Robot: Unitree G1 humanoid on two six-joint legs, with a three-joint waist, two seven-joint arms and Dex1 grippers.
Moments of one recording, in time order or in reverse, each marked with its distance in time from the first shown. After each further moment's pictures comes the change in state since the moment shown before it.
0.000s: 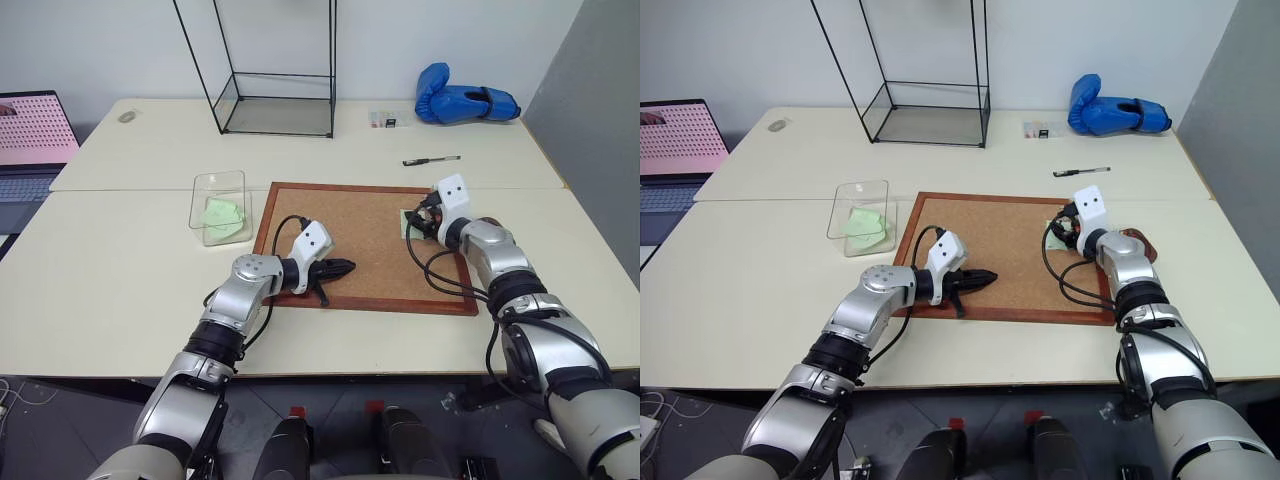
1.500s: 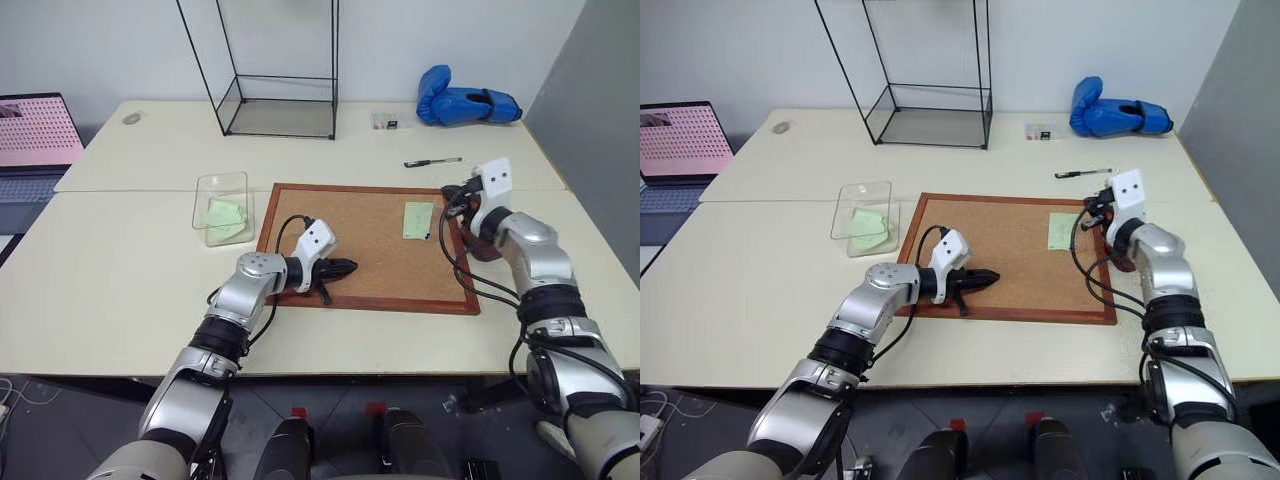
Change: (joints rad) left arm -0.028 -0.020 -0.017 0.027 0.020 0.044 -0.006; right arm 0.268 -0.165 -0.096 -0.590 0.054 0.172 0.065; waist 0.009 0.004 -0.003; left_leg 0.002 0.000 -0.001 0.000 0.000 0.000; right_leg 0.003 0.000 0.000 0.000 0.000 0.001
